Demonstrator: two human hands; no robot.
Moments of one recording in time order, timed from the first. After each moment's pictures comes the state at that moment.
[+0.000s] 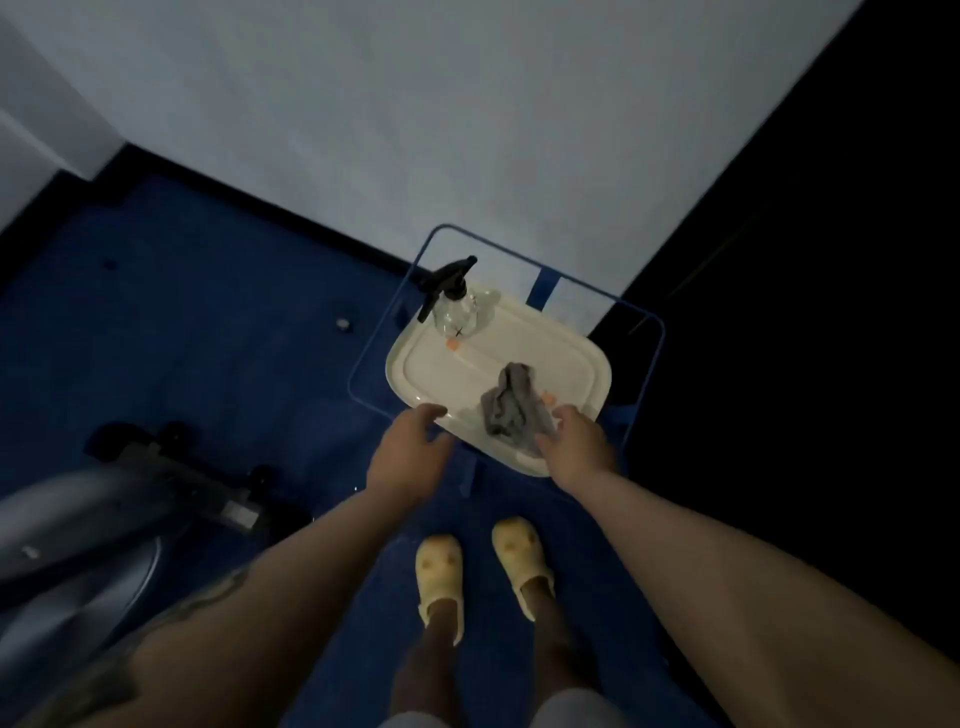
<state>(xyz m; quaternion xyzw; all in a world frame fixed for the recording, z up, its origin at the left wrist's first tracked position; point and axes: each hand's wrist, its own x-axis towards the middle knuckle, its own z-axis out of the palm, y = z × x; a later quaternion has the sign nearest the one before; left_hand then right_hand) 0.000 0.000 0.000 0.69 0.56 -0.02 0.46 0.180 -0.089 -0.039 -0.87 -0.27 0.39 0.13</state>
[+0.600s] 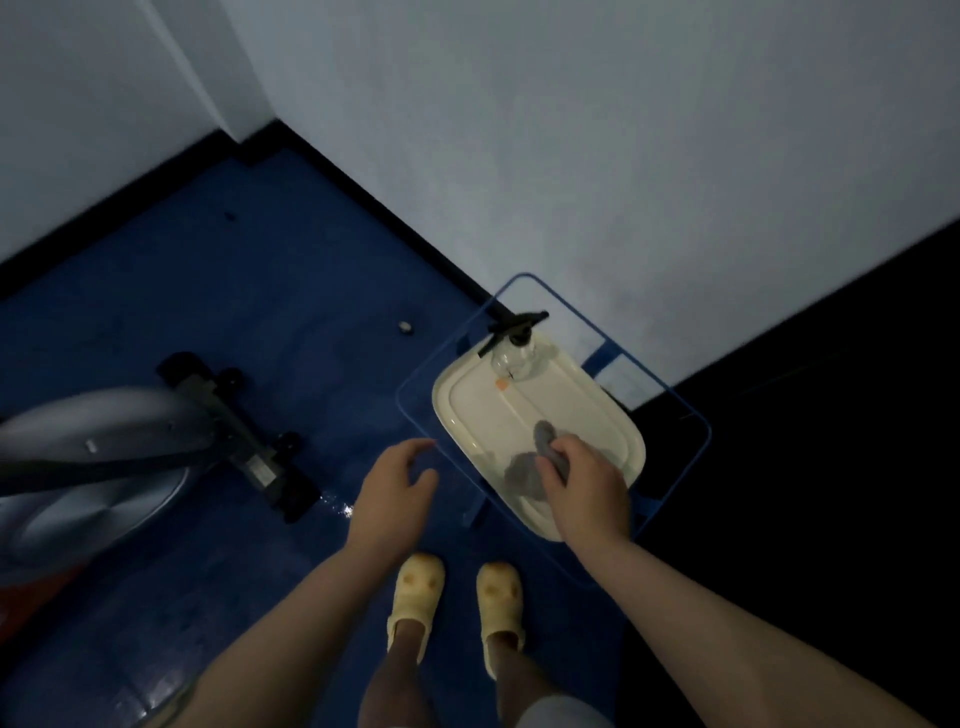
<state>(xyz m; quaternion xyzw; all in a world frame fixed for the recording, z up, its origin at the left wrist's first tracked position) -0.022 -0.025 0.029 0.57 0.68 0.12 0.46 0.179 -0.065 0.013 -0.81 -0.51 0.25 0.18</state>
